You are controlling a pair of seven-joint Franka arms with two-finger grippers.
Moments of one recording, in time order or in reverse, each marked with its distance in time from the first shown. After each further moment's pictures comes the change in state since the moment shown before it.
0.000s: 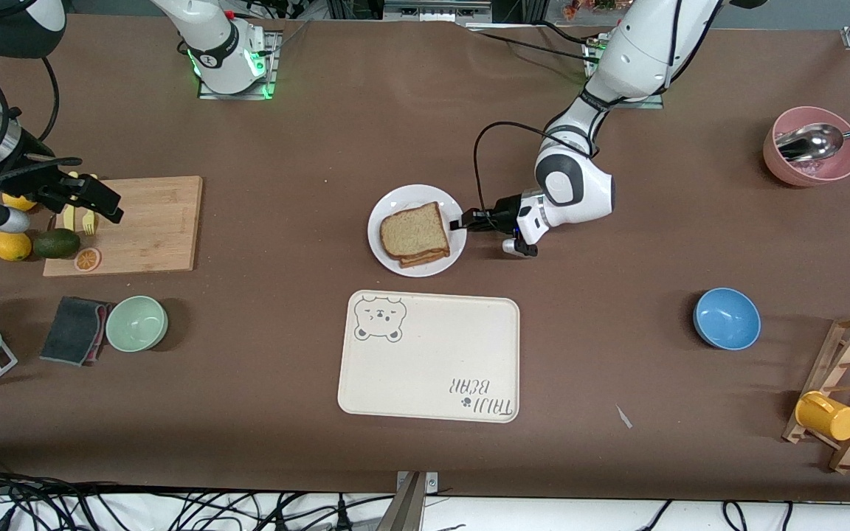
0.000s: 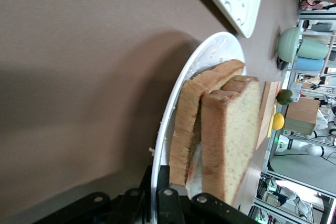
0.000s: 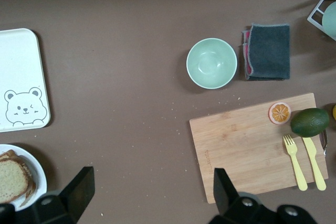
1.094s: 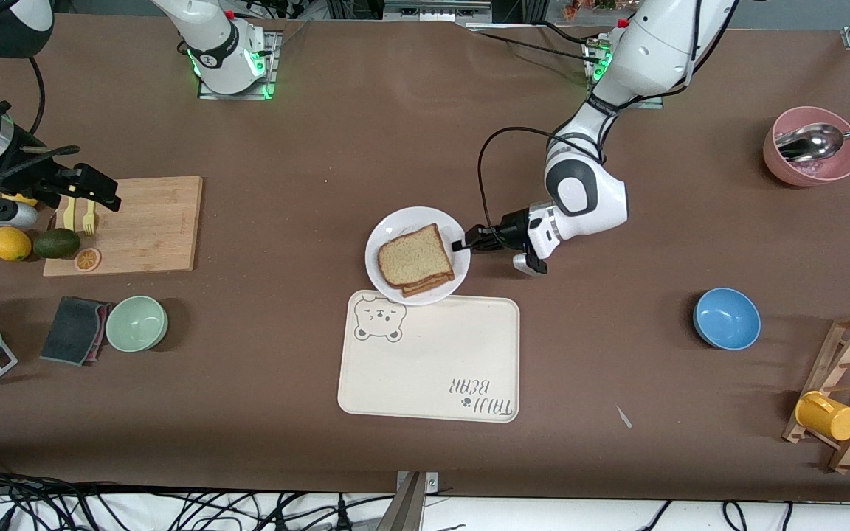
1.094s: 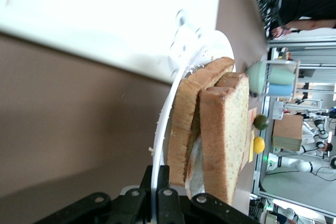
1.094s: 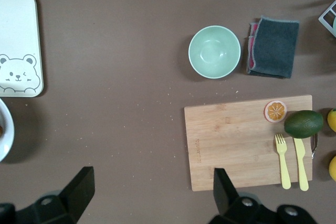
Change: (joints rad) left arm 0.037 -0.034 0.018 0.093 0.000 0.017 -0.001; right arm -0.001 0.003 -0.015 0.006 0.012 -0.076 -0.142
